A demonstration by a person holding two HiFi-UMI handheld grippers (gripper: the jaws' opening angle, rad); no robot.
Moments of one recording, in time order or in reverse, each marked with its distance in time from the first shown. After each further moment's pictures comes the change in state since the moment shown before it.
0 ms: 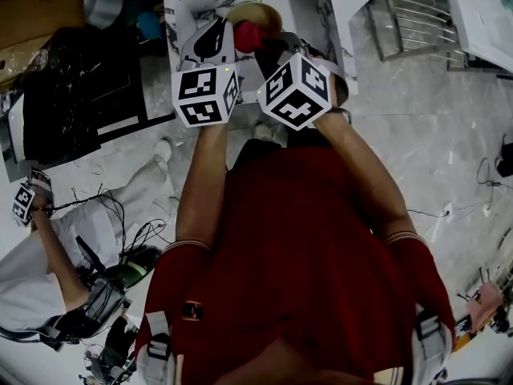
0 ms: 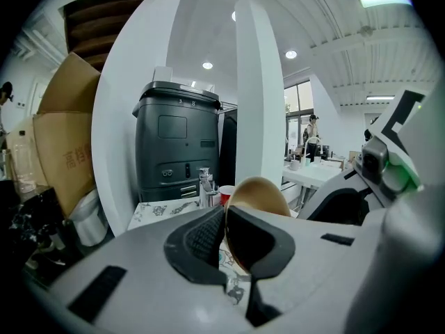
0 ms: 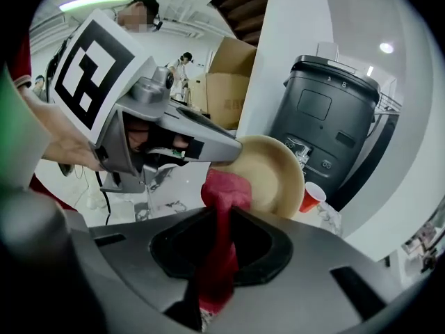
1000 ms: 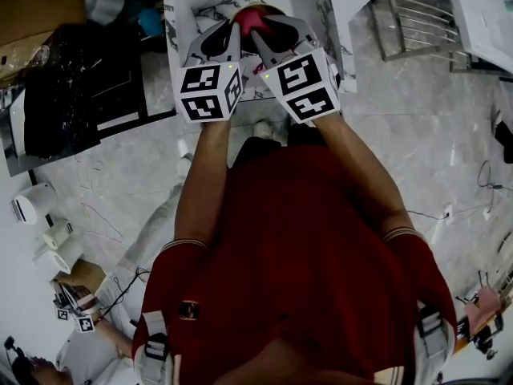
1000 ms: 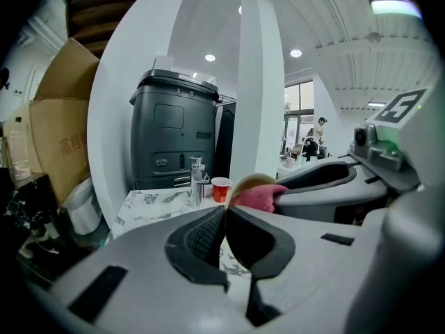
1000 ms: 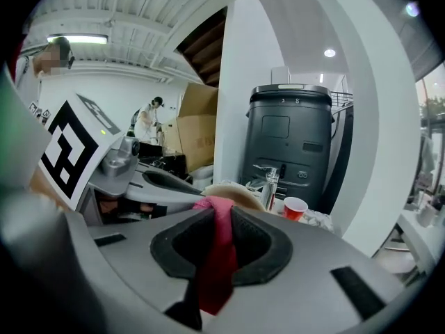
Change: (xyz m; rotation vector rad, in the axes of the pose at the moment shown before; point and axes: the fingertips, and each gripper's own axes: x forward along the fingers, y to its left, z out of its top) left arm 0.004 -0.021 -0.013 -0.049 0.058 -0.038; right arm -0.028 -0.041 0.031 0.252 -0.316 -0.124
